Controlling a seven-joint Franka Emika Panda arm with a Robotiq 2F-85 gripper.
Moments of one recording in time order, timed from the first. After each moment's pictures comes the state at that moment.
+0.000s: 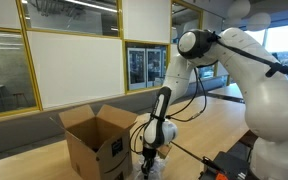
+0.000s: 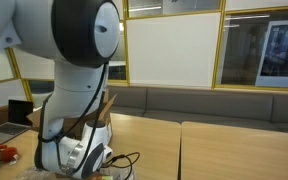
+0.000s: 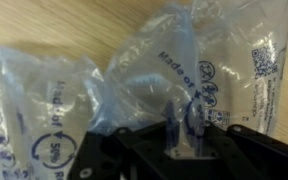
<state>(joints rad) -0.30 0.76 0.34 -2.37 -0.14 3.02 -0.34</state>
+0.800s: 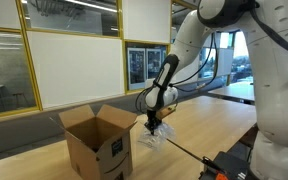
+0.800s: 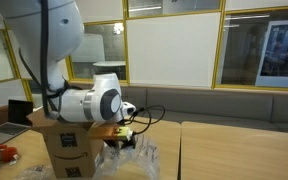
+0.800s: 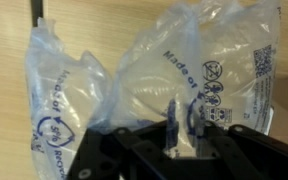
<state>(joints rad) -0.02 0.30 -0.05 -2.37 -0.17 2.74 0.01</state>
